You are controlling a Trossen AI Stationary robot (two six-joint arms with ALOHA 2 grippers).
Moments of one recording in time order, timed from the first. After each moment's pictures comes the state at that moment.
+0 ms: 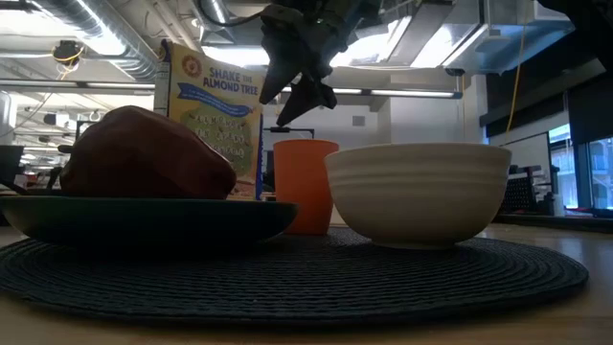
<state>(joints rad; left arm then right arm) -0.67 0.65 1.22 -1.39 0.28 -1.18 -0.13 2.03 1.87 -0.81 -0.18 0.31</state>
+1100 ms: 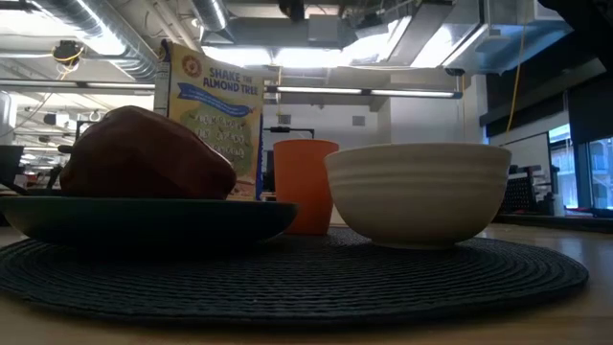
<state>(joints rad) -0.67 0.65 1.65 -1.34 -0.11 -0.91 -0.13 2.03 2.27 -0.75 -0.42 0.35</state>
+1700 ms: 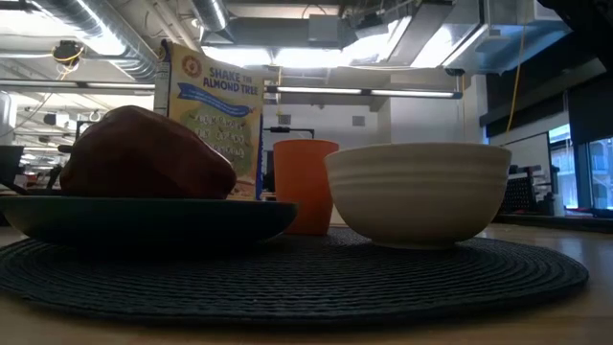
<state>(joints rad) -0.66 0.98 1.62 -0.96 -0.13 0.51 -0.13 2.03 2.34 -0.50 -1.10 0.71</state>
